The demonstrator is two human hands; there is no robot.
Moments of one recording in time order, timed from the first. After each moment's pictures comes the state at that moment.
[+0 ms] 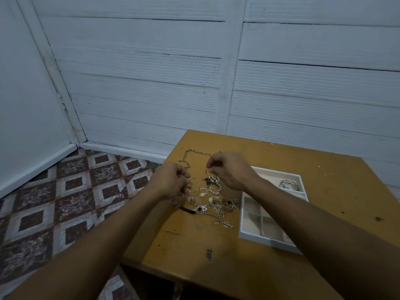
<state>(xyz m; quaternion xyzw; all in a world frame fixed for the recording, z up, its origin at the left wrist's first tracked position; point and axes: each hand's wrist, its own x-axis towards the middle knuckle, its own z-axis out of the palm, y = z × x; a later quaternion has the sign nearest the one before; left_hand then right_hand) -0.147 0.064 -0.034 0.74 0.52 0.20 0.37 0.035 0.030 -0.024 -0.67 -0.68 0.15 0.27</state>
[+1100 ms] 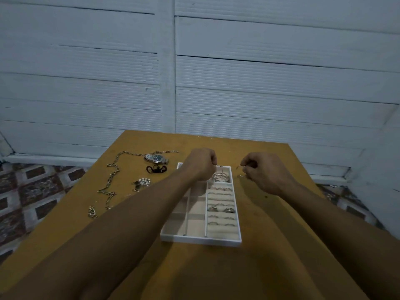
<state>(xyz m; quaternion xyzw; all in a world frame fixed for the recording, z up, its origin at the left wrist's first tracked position) 0.091 0.035 -0.034 0.88 0.38 0.16 0.25 0.232 -0.091 -0.023 -0.80 -0.54 0.05 0.26</state>
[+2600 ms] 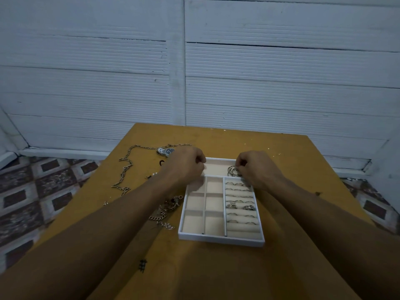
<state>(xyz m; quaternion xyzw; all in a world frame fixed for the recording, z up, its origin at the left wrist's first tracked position) 0.022 0.061 -0.049 0.89 0.37 0.20 0.18 0.207 -0.037 -0.056 -0.81 -0.55 0.05 0.19</state>
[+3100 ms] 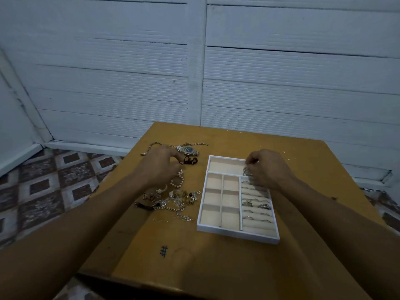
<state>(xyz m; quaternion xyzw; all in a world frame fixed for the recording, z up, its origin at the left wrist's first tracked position) -0.072 0.075 -0.043 0.86 0.43 0.20 0.17 0.185 -0.037 -0.043 -0.80 -0.56 0.05 0.21</state>
